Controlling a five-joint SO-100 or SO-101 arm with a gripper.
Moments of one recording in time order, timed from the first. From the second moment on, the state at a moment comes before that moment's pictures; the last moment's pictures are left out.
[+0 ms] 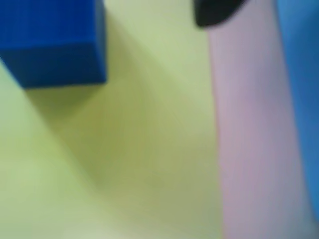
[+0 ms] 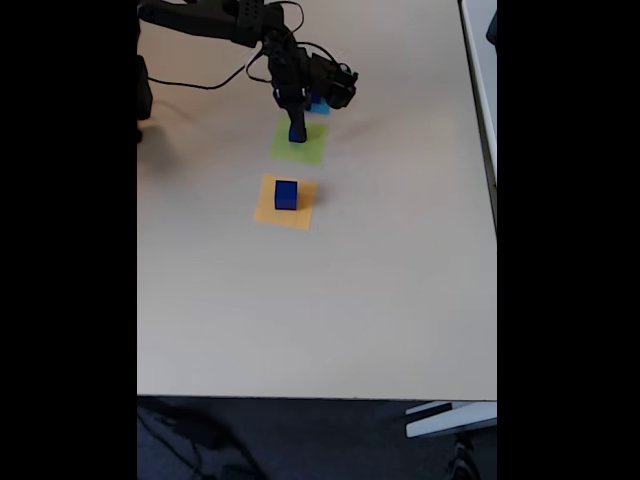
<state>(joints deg) 1.6 78.0 94.1 52.8 97.9</state>
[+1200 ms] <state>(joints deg) 1.7 75.8 96.1 51.8 95.6</state>
